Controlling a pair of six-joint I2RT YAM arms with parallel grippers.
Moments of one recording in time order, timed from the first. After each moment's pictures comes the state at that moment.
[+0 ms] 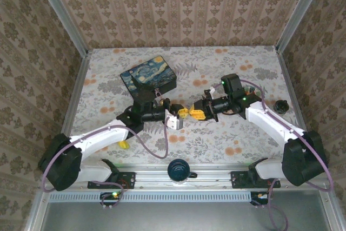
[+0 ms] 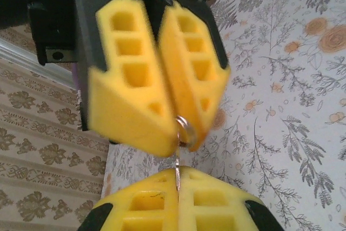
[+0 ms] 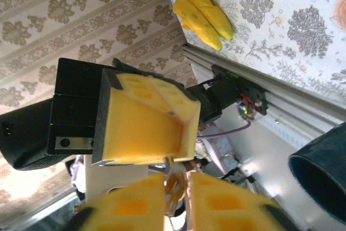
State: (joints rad) left arm -0.79 1.26 0.67 0.28 0.61 1.09; right arm 0.36 1.33 0.90 -0.36 -1.12 1.20
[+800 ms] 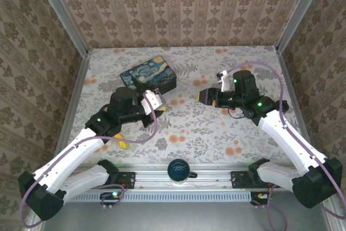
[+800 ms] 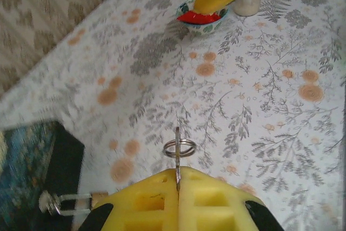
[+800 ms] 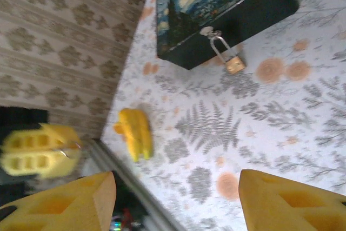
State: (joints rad) left arm -0.68 0.93 0.85 -0.42 0.40 0.34; right arm 0.40 1.11 0.96 -0.43 -0.53 0.57
